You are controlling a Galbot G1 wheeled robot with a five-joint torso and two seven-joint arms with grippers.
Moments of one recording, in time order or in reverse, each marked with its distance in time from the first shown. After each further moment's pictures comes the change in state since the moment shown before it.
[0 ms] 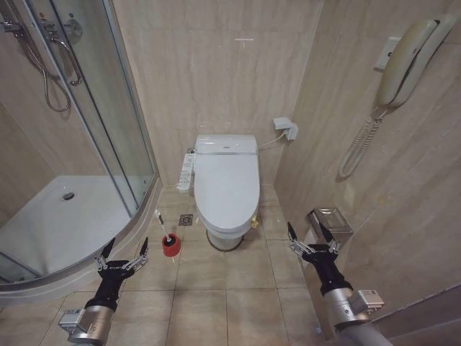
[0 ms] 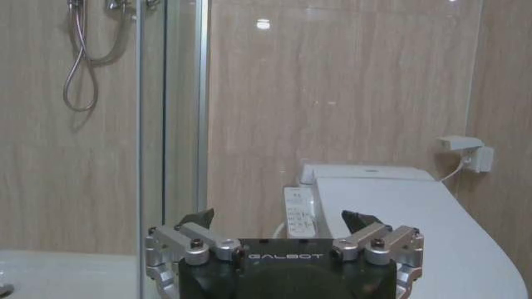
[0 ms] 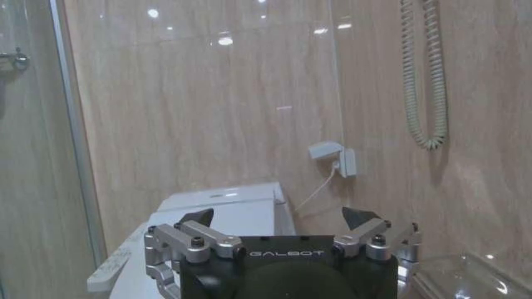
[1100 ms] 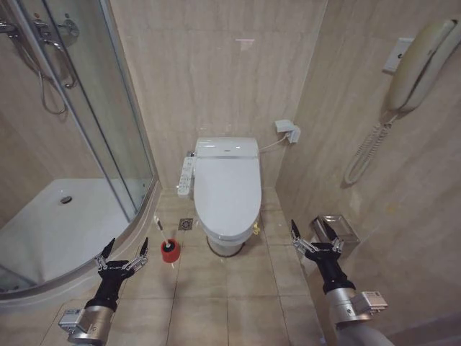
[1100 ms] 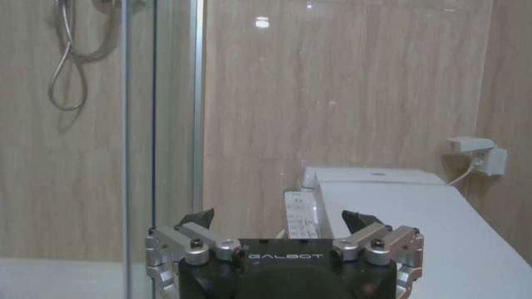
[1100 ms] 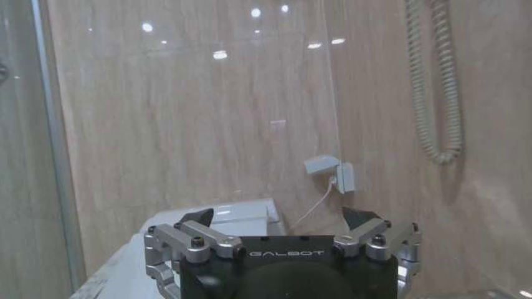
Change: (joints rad) left arm 0.000 0.000 0.000 0.000 0.000 0.000 0.000; right arm 0.009 -0.003 0.012 -0.025 0.013 0.061 0.003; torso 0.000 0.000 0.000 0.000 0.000
